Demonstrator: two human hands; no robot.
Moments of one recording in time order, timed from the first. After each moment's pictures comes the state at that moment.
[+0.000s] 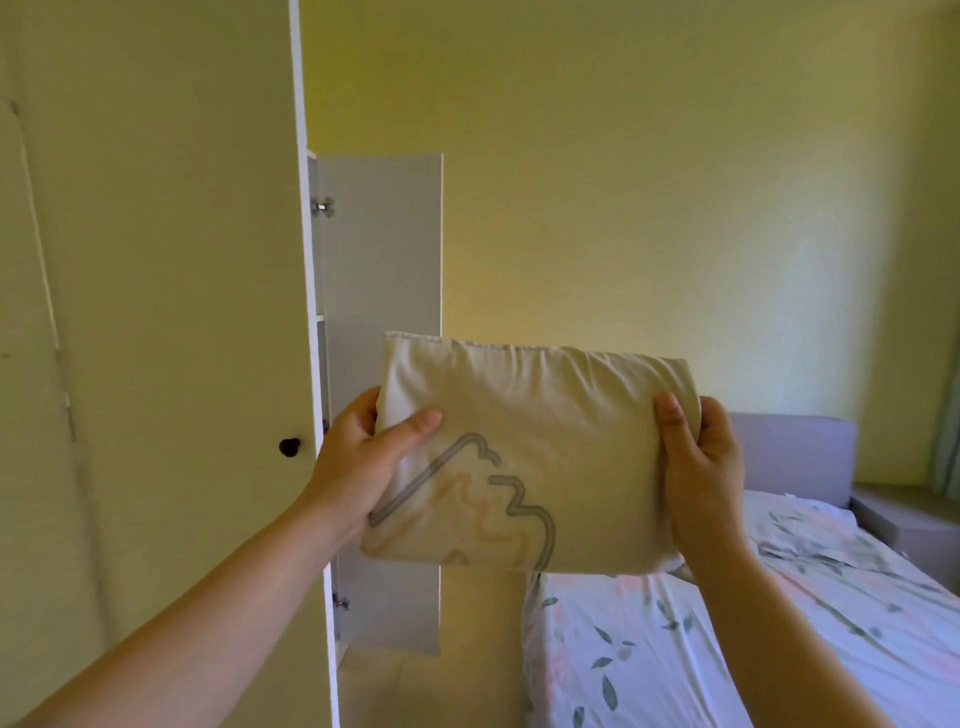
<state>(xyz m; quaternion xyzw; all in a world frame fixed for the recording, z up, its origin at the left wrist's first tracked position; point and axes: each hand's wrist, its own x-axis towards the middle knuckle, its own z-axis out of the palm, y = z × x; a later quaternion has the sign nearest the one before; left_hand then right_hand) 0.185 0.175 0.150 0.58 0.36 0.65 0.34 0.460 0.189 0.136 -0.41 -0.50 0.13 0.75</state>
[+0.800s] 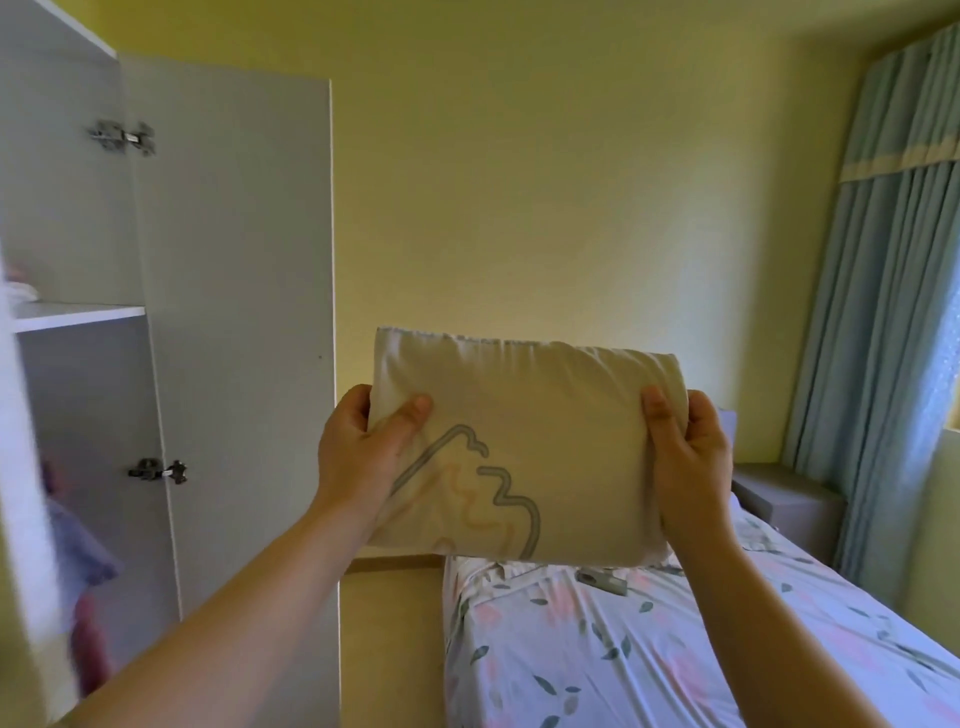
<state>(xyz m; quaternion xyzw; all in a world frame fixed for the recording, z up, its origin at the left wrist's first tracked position) 0.216 0.475 0.138 0.56 0.36 0.67 0.33 0.475 0.419 0.133 -0.46 -0.47 0.00 0.75</state>
